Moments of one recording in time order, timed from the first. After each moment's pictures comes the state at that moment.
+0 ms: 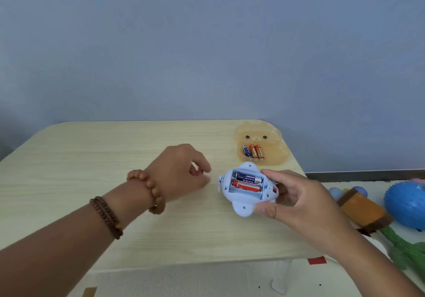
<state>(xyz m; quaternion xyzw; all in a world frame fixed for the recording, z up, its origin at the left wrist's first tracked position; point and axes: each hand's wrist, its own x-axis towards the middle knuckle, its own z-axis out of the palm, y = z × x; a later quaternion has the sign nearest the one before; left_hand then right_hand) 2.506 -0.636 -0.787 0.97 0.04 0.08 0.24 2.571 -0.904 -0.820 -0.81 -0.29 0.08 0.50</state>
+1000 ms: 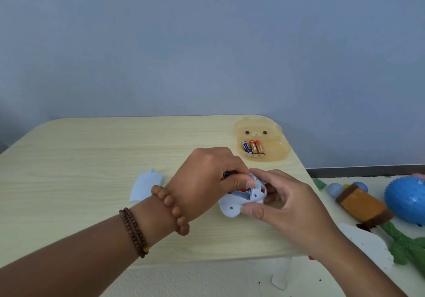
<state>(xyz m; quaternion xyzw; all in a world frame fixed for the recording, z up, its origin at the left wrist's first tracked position) 2.505 -0.689 -0.785 0.92 -0.13 0.19 0.31 2.563 -0.890 -0.834 -0.80 -0.31 0.07 0.51</state>
